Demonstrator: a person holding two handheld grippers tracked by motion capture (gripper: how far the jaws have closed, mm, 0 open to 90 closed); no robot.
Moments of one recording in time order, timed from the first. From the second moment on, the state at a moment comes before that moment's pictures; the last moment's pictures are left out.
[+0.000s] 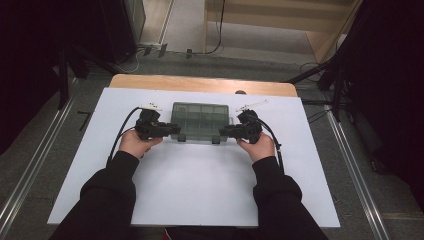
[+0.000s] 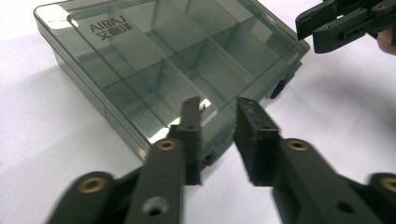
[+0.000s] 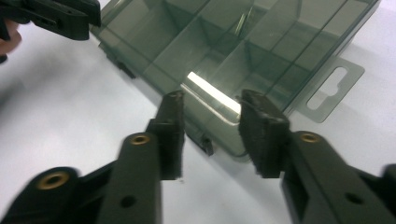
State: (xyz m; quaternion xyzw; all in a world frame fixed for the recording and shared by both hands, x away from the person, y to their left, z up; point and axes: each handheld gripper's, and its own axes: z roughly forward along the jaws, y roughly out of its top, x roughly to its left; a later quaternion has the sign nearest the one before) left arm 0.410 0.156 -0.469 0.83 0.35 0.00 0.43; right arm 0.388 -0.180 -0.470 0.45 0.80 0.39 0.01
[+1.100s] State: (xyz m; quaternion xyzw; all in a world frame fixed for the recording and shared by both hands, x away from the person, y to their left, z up) left arm 0.355 0.156 -0.479 0.84 0.33 -0.01 0.44; right arm 0.335 -0.165 -0.475 0.39 0.82 0.41 0.00
